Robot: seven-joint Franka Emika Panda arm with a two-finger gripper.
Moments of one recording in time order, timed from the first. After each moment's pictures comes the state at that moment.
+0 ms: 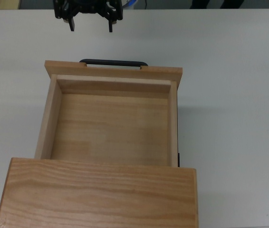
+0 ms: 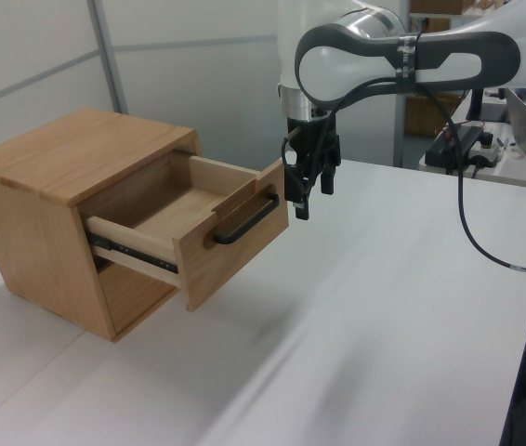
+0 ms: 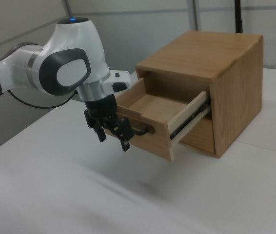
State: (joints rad) arm -0.02 0.00 0.03 -1.69 -0.01 1.69 -0.03
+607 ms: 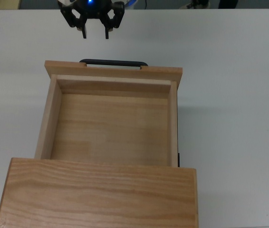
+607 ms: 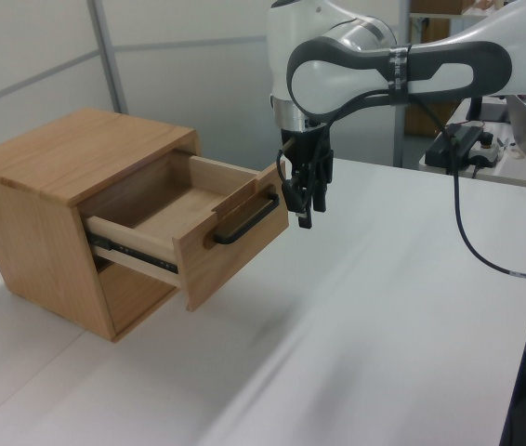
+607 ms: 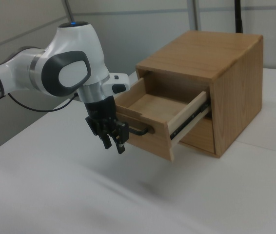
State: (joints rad) arm -0.01 0.02 0.04 -1.69 -0.04 1.69 -0.03
